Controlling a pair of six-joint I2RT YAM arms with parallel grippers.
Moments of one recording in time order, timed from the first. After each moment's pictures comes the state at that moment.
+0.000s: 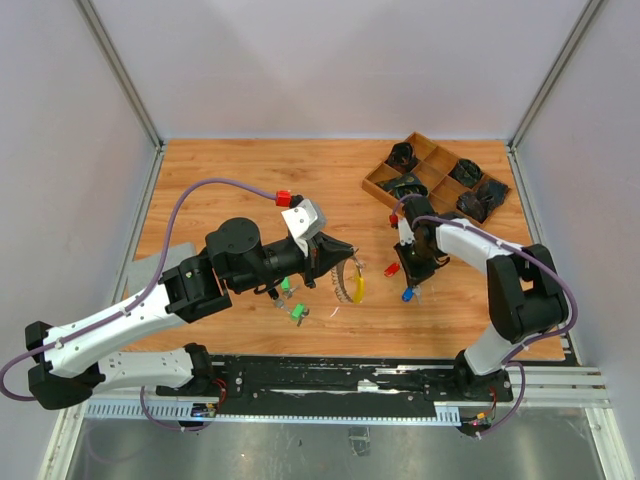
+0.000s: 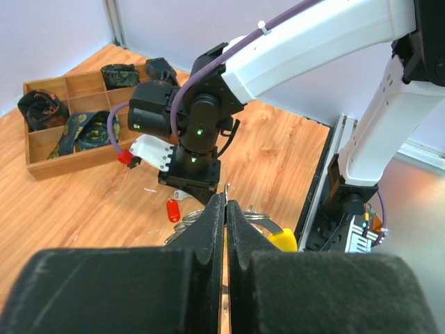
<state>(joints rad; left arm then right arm) -1.11 1.00 1.12 -0.16 0.01 -0.09 0.33 1.63 0.98 -0.74 -0.10 -0.04</state>
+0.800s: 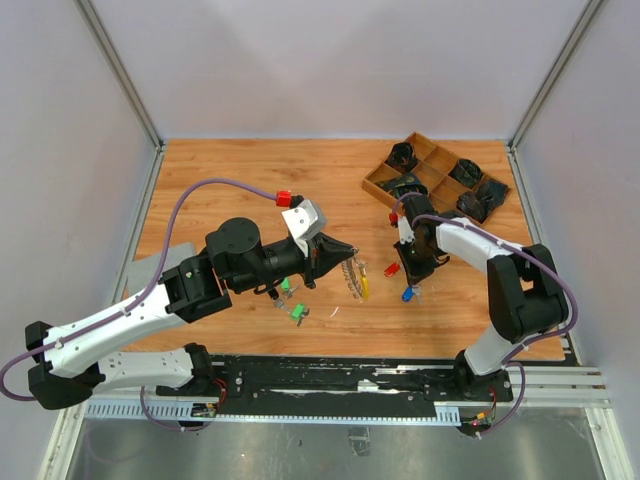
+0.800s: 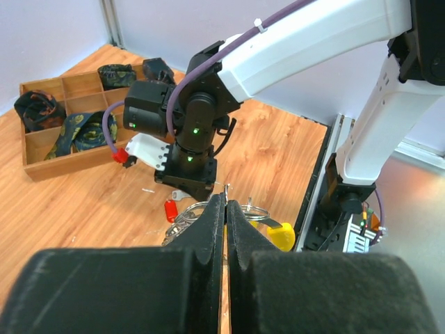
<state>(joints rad) -1.11 1.00 1.12 -0.16 0.02 -0.09 0.33 1.62 0.99 -0.74 -0.10 -0.04</state>
